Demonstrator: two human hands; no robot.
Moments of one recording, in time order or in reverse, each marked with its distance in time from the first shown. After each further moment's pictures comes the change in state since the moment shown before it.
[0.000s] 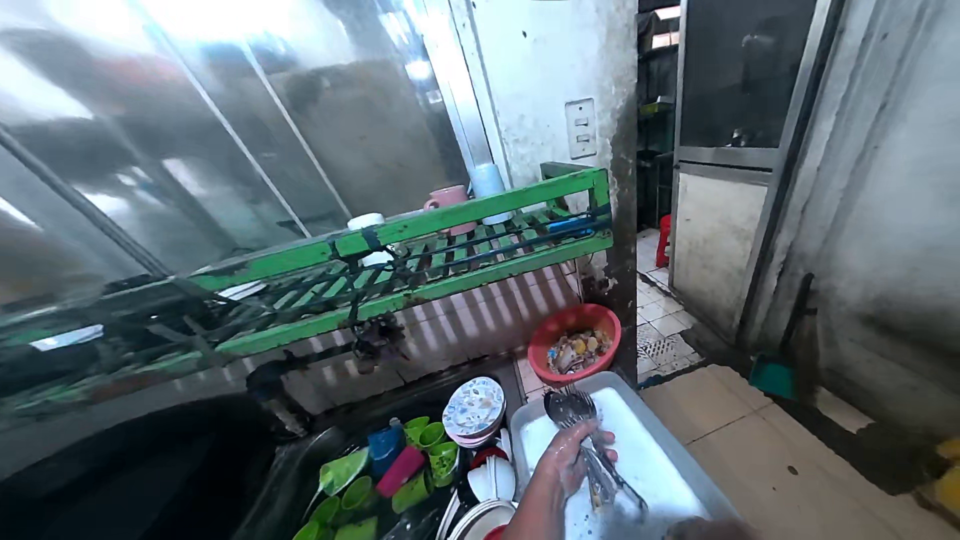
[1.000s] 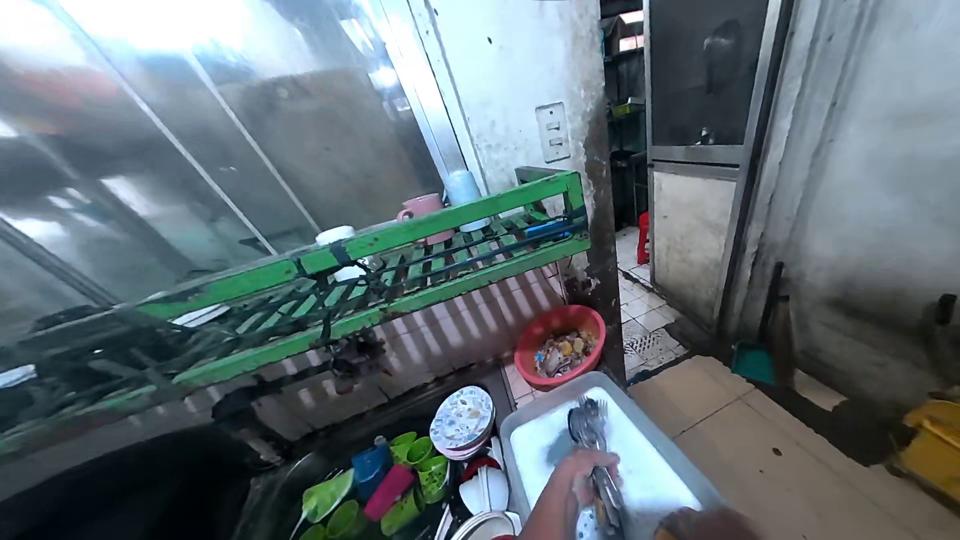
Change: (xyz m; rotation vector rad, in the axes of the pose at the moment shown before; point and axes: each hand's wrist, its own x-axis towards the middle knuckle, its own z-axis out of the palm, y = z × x) left_hand 0.011 -0.029 0.013 0.264 0.084 -0.227; right_hand -0.004 0.001 0.002 0.038 0.033 0.018
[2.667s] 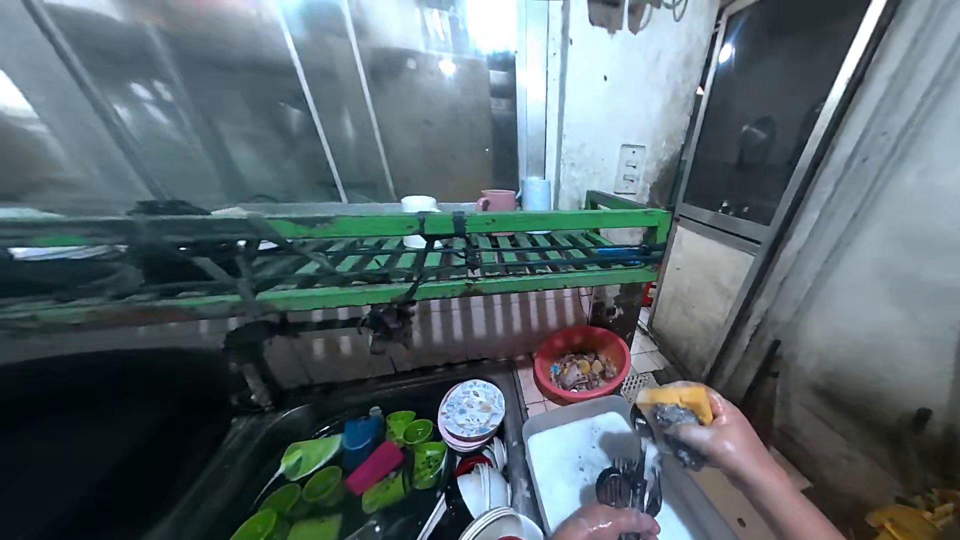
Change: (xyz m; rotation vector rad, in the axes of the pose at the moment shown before) left_hand -0.088 -0.012 -0.023 0.132 -0.499 0.127; right_hand 0.044 -0.054 -0.130 0.818 0.817 -0.090
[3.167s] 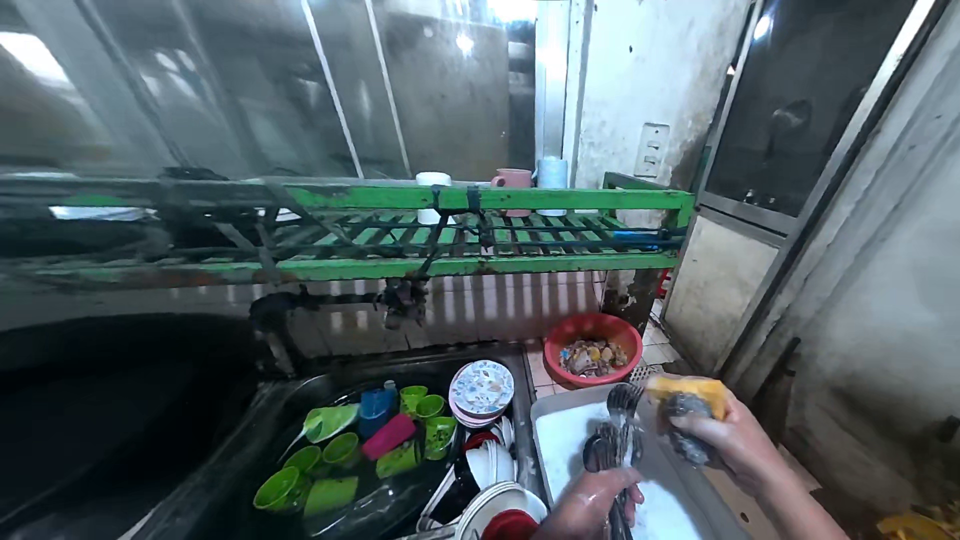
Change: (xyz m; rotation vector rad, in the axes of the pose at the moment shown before) left_hand 0.007 0.000 -0.006 -0.032 0.207 0.236; right_hand -0.005 0.010 0.010 0.280 -0.094 0.068
